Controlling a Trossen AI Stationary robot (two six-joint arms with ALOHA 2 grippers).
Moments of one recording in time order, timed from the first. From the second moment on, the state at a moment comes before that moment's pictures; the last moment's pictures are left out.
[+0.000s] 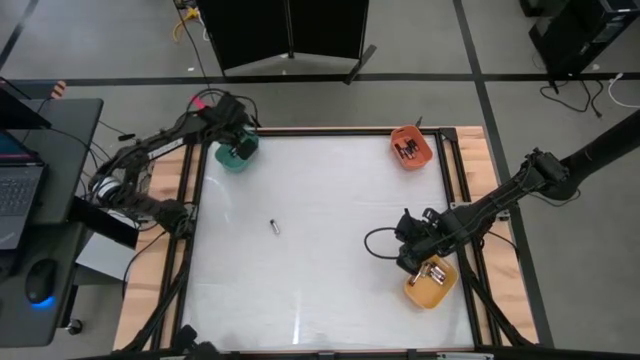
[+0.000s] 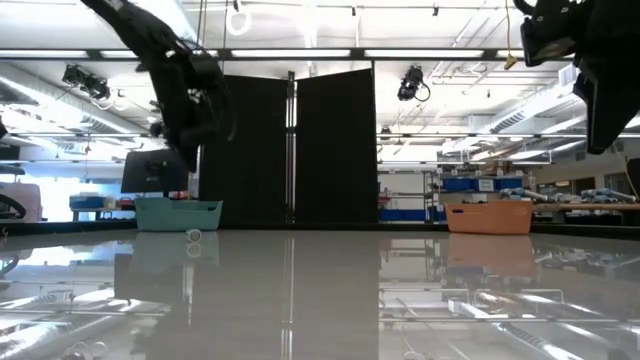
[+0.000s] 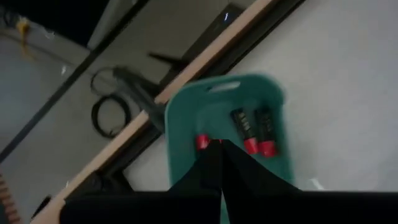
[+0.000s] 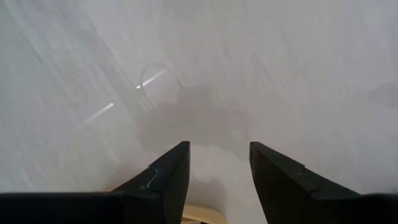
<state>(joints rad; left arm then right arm) 0.90 1.38 1.00 -0.66 -0.24 0.15 0.49 1.29 0.91 -1.07 0.22 1.07</state>
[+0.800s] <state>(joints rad) 0.29 1.14 0.96 -0.73 -0.06 0.26 0.31 1.29 0.77 -0.14 0.39 0.36</state>
